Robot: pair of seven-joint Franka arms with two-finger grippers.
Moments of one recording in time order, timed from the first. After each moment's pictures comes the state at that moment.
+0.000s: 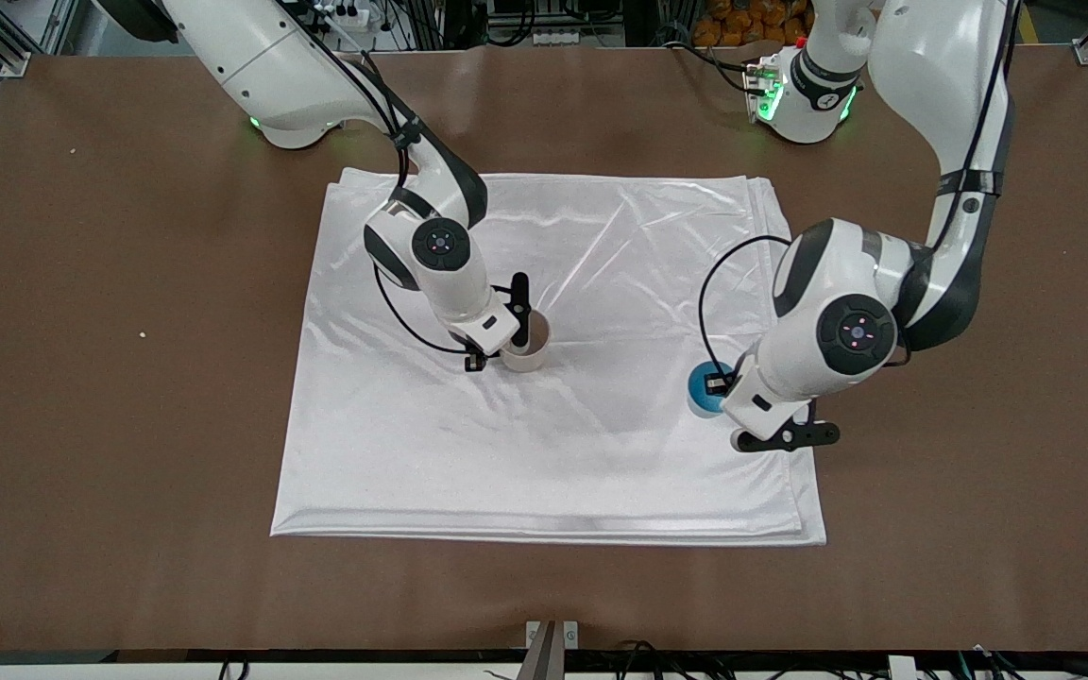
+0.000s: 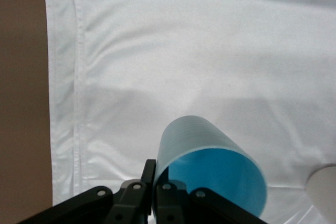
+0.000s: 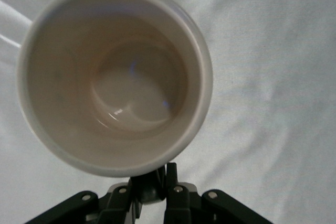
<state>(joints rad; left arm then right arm) -0.35 0.56 -0.06 -1.43 -0.04 1.90 -0.48 0.43 0.62 0.26 -1.78 -0.26 2.42 -0.75</state>
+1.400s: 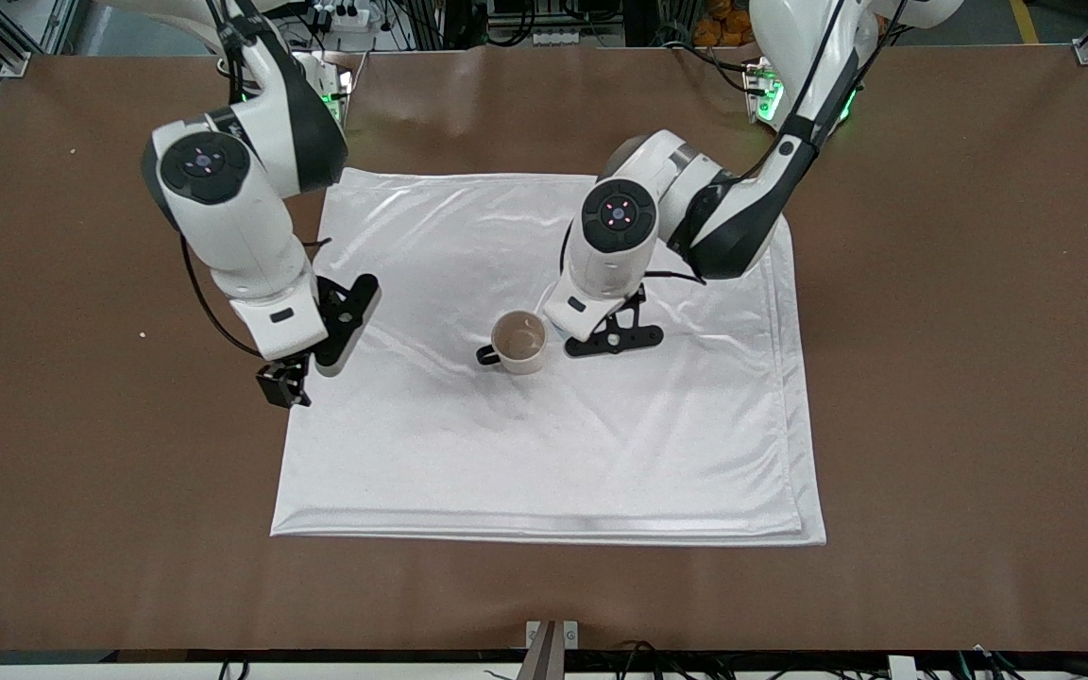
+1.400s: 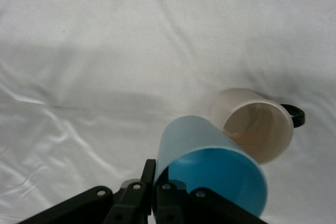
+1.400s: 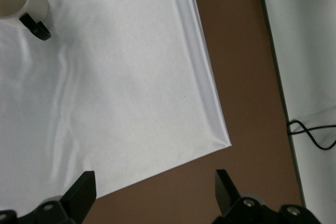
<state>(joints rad) -0.62 0.56 -0.14 -1.42 -0.02 1.90 -0.85 0.16 0.23 0.25 -1.72 -0.26 2.12 -0.75</state>
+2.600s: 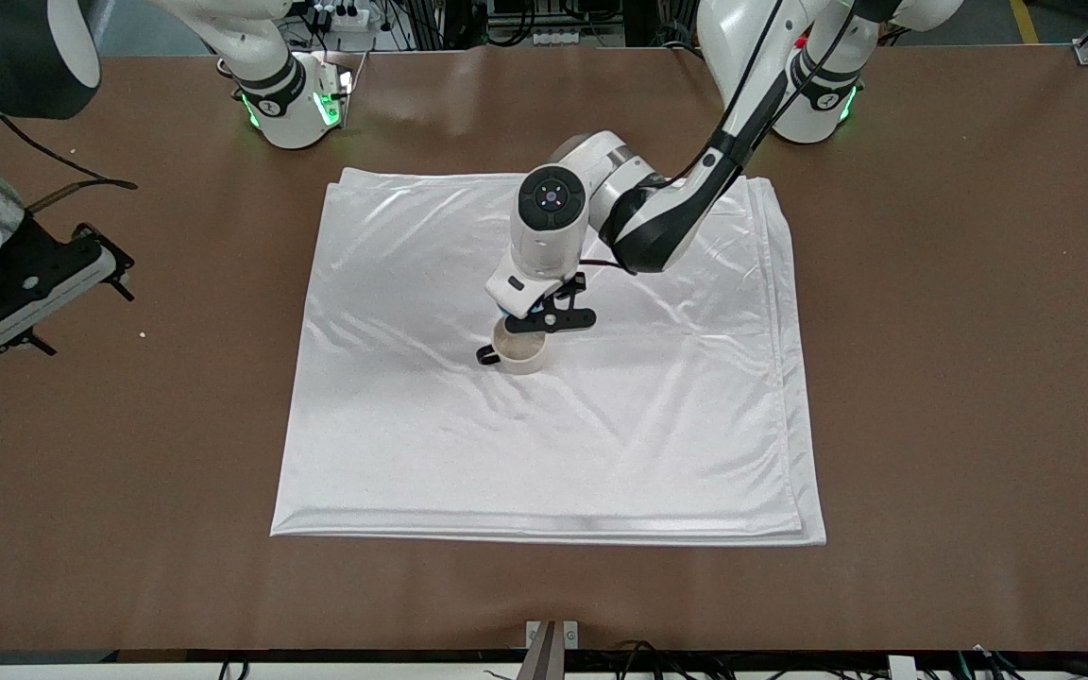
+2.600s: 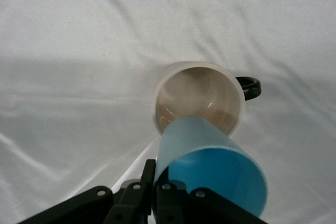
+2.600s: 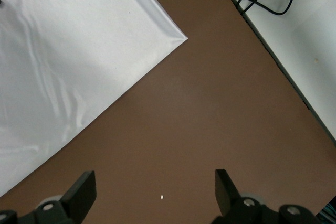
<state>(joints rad) -0.70 0.66 -0.17 -1.42 -0.02 2.06 -0.91 -0.17 0.05 0.24 -1.62 -0.13 1.80 -0.75</state>
